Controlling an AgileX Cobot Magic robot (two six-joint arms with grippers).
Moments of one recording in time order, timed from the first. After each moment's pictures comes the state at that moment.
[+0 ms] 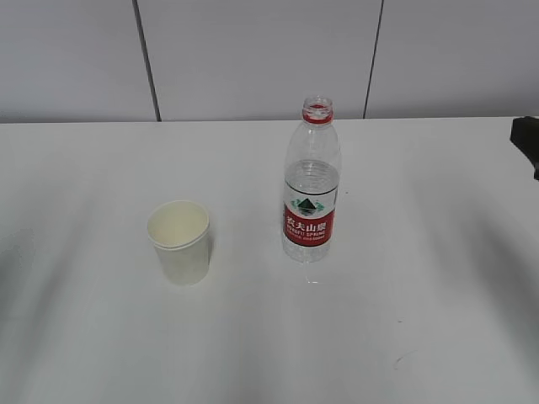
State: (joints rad) left arm -0.18 0.60 -0.35 -0.12 -0.02 0.14; right arm 0.07 1.02 -0.47 0.06 -0.20 -0.14
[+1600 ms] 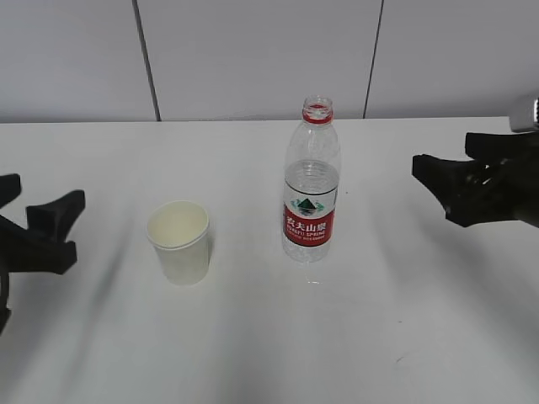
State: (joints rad) left arm -0.36 1.33 -0.22 -0.13 -0.83 0.14; right arm 0.07 1.36 -0.46 -0.48 -0.62 0.25
